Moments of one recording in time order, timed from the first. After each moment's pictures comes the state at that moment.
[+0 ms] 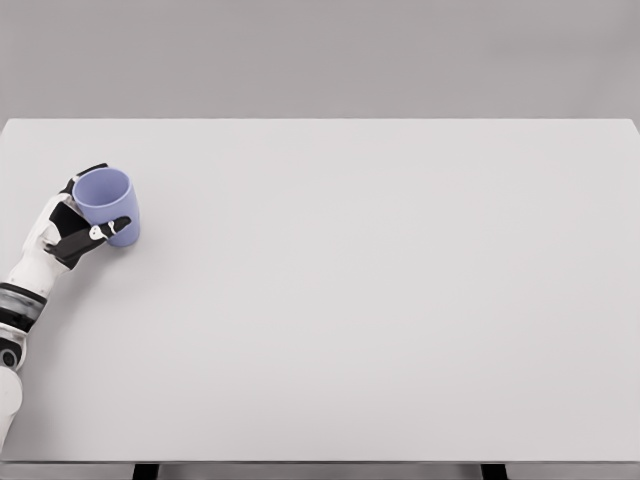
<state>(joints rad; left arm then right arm) -0.21 0.36 0.06 -1.04 0.65 -0.25 -0.61 0.00 0.00 -0.19 0.05 -0.05 -0.07 0.09</state>
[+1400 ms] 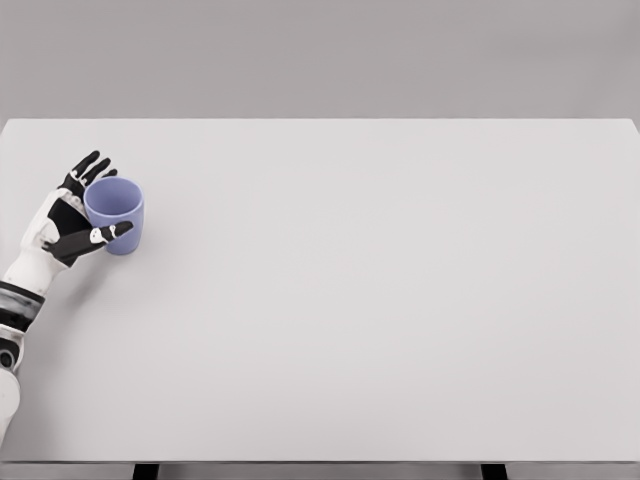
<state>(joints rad) -0.19 0.37 0.07 -1.11 0.65 -0.25 -0.61 0.00 0.00 -0.19 0.05 -0.05 -0.07 0.09</state>
